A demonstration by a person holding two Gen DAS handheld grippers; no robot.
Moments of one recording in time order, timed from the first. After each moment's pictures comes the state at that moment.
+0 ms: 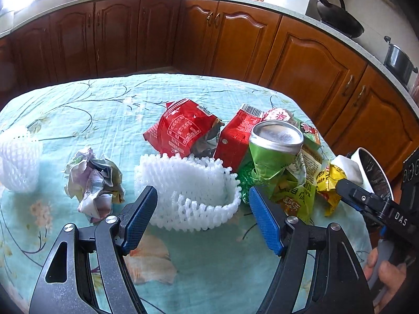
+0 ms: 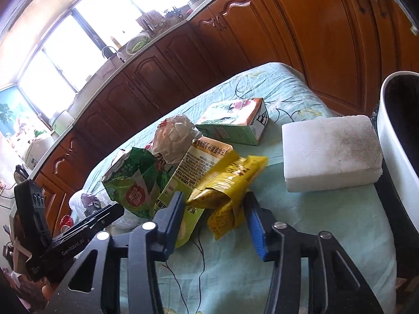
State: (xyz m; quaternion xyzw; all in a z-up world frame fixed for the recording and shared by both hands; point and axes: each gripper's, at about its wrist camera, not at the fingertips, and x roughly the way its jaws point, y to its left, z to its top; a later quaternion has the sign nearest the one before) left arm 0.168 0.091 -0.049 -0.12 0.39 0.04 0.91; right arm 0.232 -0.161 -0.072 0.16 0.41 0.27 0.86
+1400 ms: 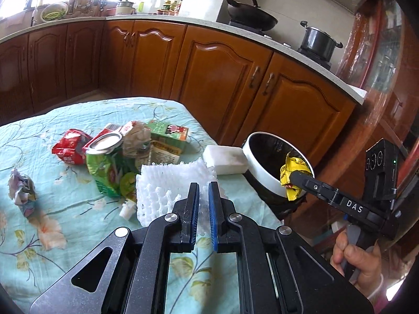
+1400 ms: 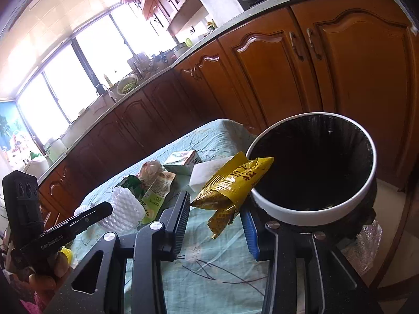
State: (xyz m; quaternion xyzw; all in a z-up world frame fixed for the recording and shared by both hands) left arm 0.115 -0.037 0.021 -0.09 0.34 -0.15 0.92; right arm 0.145 -0.307 -0.014 0.18 0.31 0.20 0.91
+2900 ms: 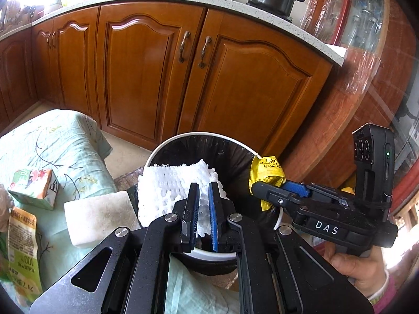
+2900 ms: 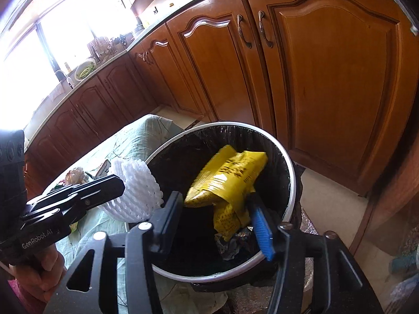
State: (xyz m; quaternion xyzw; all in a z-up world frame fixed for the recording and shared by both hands) left arm 0.235 -0.216 0.005 -0.03 0.38 -0.28 0.88; right arm 0.229 -0.391 -0.035 0.13 0.39 0.11 0.90
